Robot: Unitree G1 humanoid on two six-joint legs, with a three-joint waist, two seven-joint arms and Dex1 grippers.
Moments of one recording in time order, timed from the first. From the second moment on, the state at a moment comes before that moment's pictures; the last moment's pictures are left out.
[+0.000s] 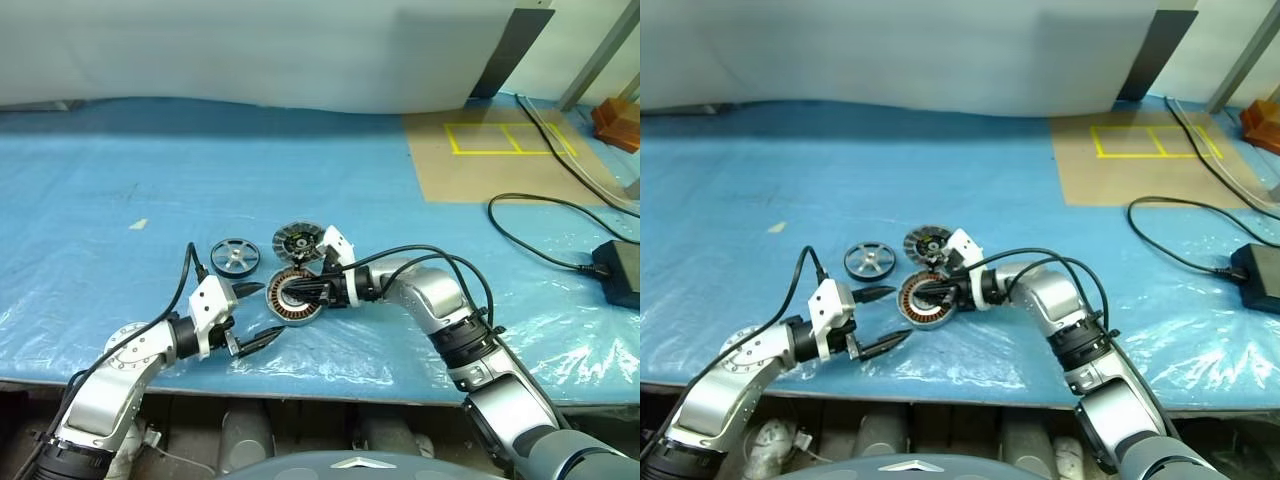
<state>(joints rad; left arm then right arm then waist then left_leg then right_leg) 0.12 0.58 -0.06 -0.31 -0.33 0.20 -0.88 -0.54 -0.26 0.36 0.11 0.37 0.77 0.94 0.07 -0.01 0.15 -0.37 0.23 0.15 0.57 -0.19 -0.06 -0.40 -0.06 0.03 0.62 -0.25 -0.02</state>
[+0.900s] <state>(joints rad) 0.11 0.58 -0.07 -0.31 -0.33 0.20 -0.88 -0.54 -0.24 0.35 0.09 0.40 0.83 0.89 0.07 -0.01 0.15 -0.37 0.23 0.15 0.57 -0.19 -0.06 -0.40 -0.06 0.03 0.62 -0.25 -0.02</state>
